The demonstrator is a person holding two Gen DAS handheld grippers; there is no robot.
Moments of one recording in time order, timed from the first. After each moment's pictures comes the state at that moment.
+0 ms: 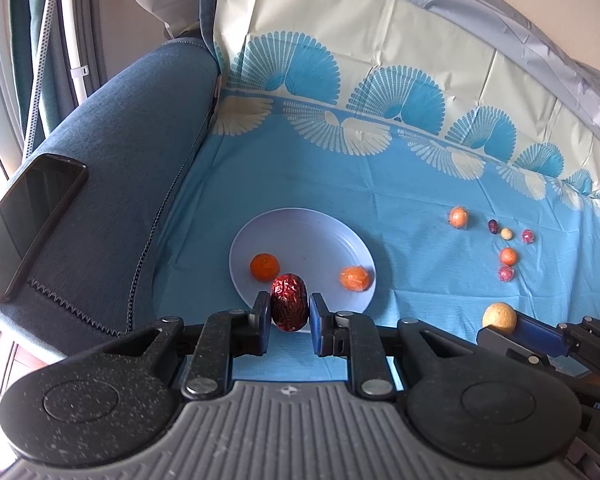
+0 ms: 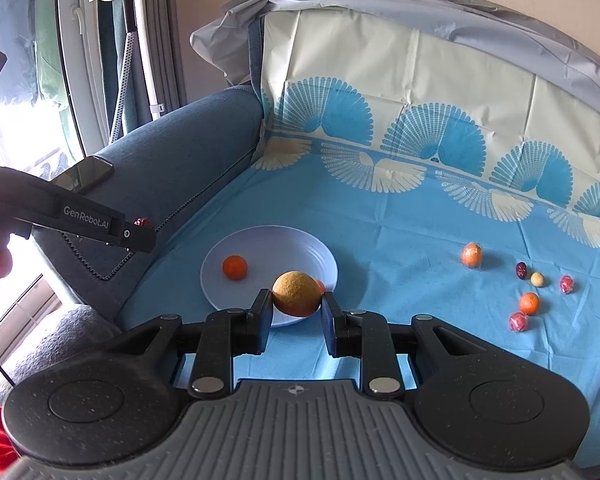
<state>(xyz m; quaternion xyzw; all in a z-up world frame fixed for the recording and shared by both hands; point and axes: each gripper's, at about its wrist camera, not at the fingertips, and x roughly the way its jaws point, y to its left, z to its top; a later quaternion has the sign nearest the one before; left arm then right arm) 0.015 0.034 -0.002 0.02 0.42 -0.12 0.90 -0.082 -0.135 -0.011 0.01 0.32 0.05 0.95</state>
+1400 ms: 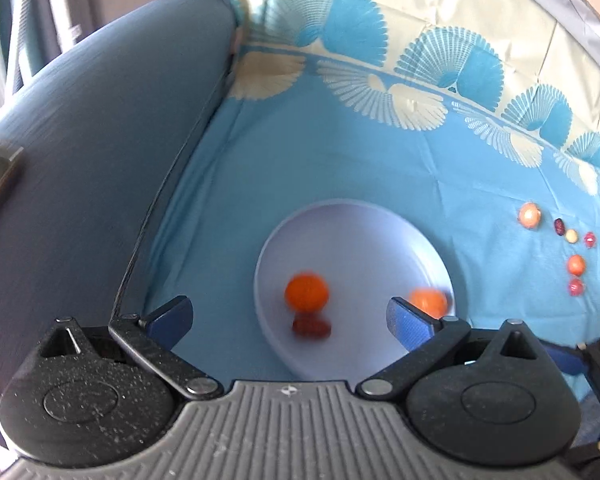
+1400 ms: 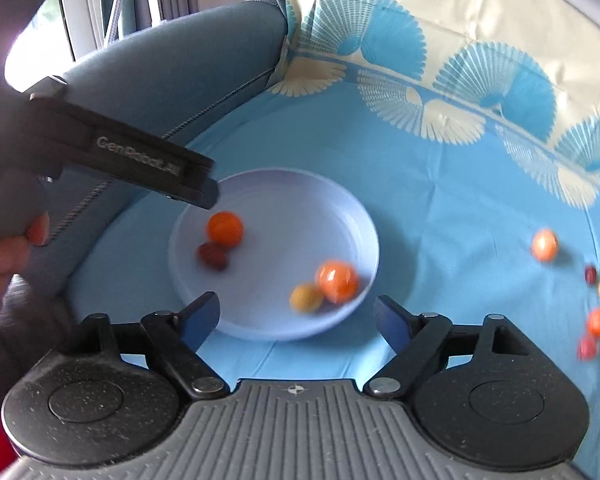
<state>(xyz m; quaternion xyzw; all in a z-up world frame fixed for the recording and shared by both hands) 0.115 0.045 -0.079 0.02 0.47 -0.09 0.88 0.031 -0.111 -0.087 -0.01 0.42 0.09 0.90</state>
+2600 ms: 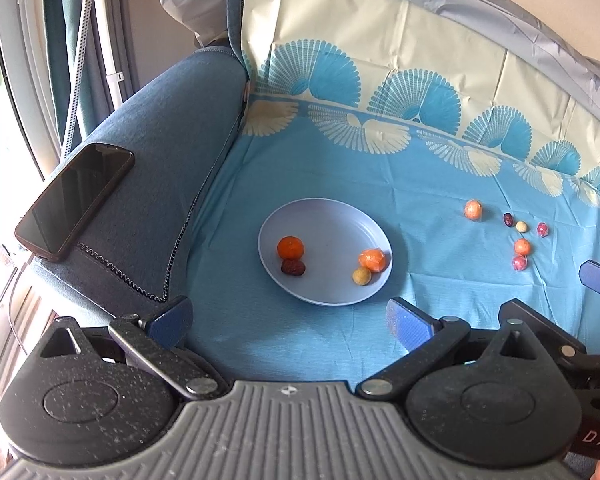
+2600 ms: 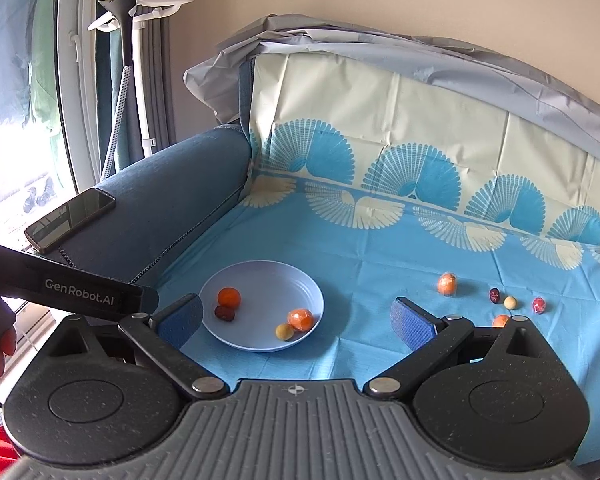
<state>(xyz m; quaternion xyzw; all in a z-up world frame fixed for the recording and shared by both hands) -0.042 0.044 0.015 0.03 0.41 -0.08 0.91 -0.123 -0.122 0.019 0.00 0.26 0.02 0.96</state>
